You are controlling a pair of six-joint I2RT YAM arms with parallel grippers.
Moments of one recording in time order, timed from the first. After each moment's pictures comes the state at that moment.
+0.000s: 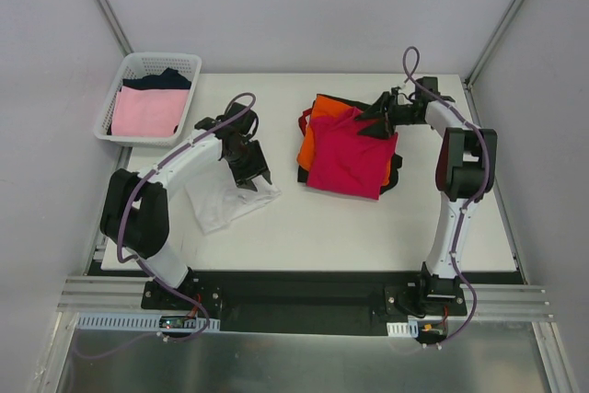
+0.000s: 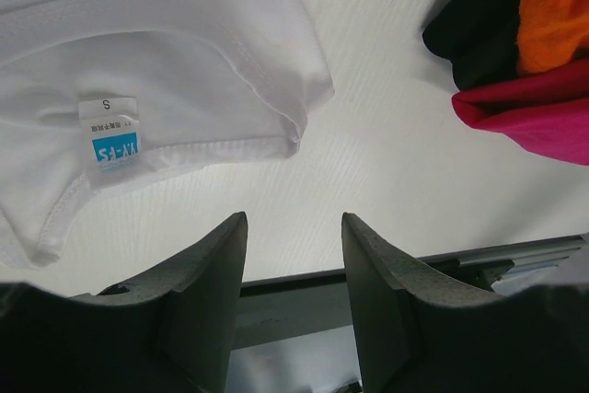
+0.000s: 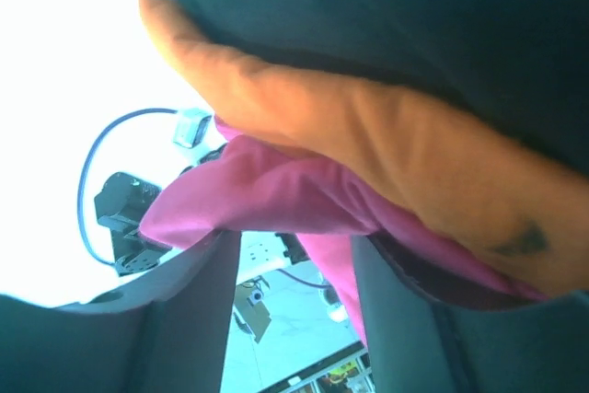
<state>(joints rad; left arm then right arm) -0.43 1.64 1.24 -0.87 0.23 -0.82 -0.01 2.21 1.71 -0.64 -1.13 0.67</state>
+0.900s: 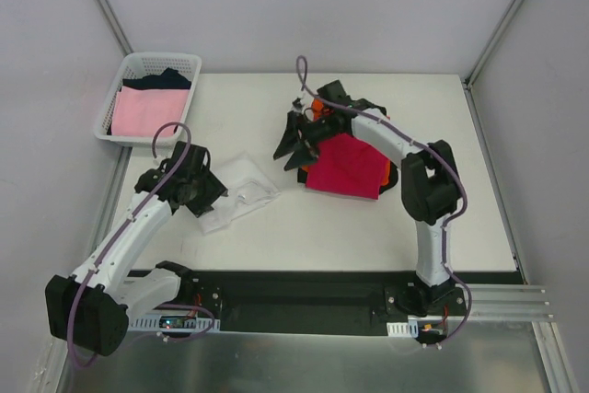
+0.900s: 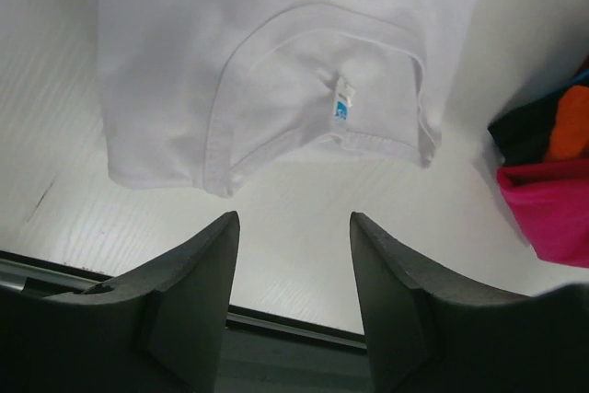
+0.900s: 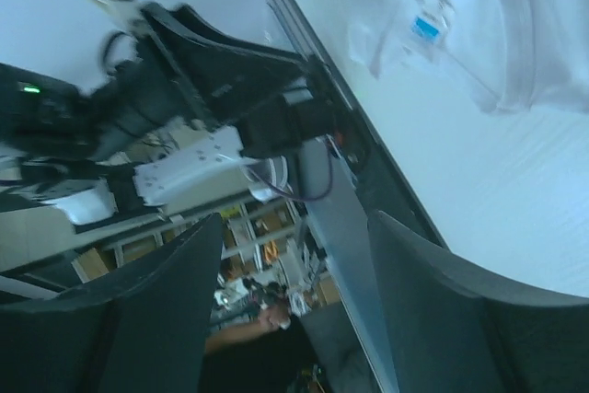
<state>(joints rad) -0.30 1.04 0.86 -0.89 -0.06 -1.03 0.50 2.03 1.69 -0.57 -1.10 0.70</state>
